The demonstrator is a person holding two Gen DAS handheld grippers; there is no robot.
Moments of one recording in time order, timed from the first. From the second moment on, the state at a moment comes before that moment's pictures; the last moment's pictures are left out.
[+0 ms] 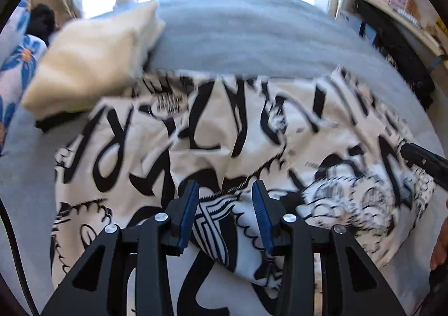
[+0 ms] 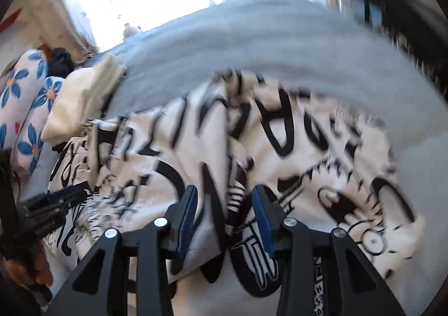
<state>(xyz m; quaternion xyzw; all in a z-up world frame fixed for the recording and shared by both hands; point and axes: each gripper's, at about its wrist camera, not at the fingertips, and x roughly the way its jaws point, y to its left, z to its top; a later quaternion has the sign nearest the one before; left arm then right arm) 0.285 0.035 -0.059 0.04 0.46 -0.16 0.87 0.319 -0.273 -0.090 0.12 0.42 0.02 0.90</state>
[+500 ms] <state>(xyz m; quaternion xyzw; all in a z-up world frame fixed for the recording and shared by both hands) 0.259 0.014 -0.100 0.01 0.50 -0.14 0.86 0.324 -0.201 -0.139 0.05 0.45 0.06 0.89</state>
